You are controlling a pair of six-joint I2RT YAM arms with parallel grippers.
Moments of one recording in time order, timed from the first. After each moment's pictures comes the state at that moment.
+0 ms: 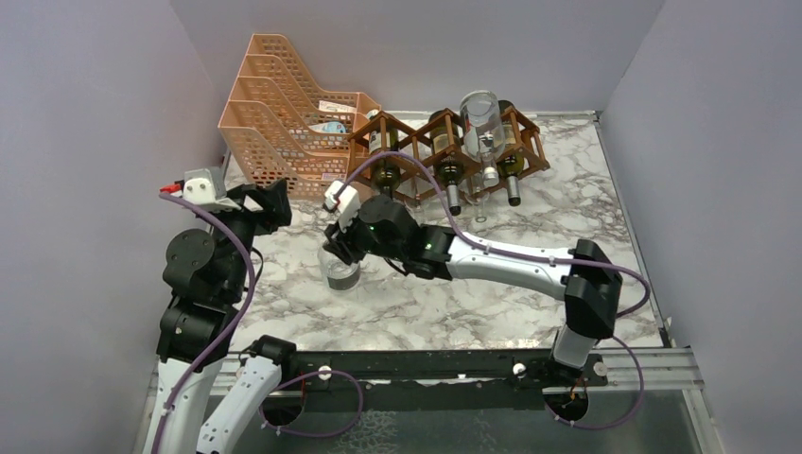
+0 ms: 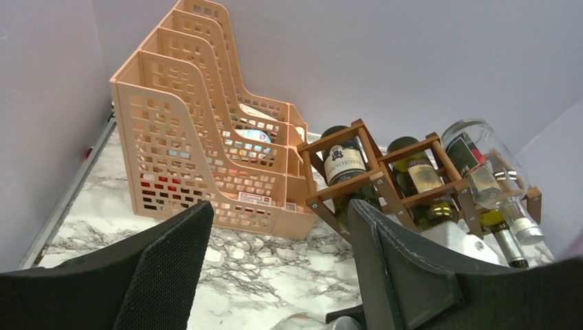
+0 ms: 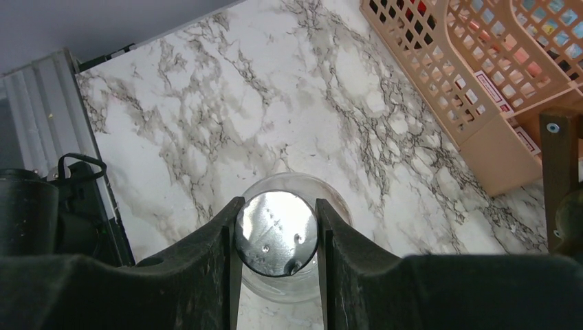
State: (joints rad) left arm -0.28 0.53 1.03 -0.41 -0.24 -0.27; right arm 1.16 1.78 1.45 -0.03 0.05 0.03
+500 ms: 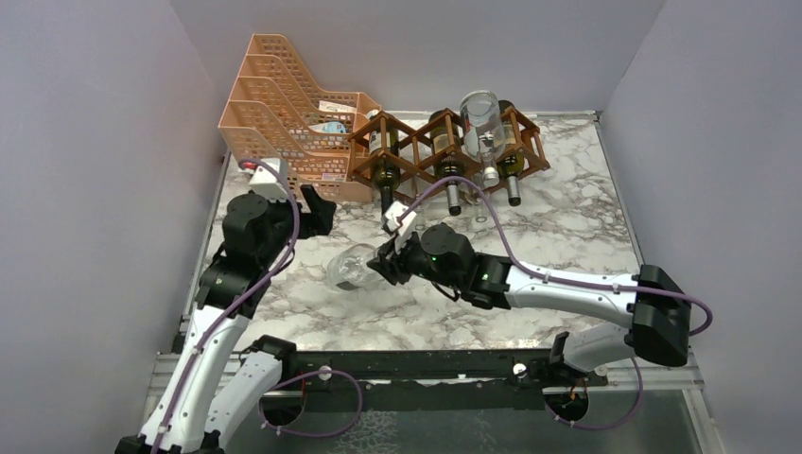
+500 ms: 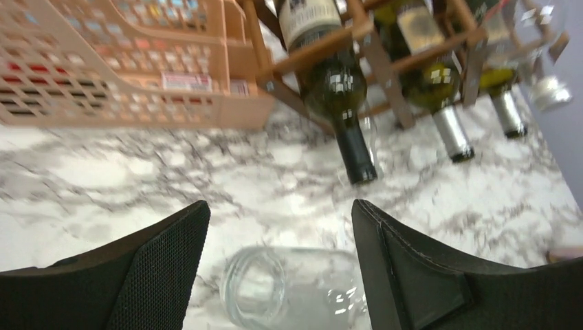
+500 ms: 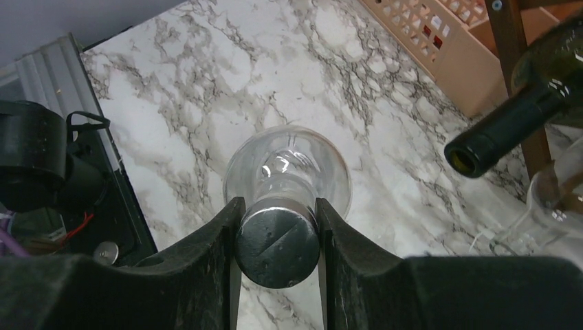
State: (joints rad) left arm -0.28 0.69 0.90 -0.43 0.02 -0.33; right arm 1.16 1.41 0.95 0.18 0.09 0.08
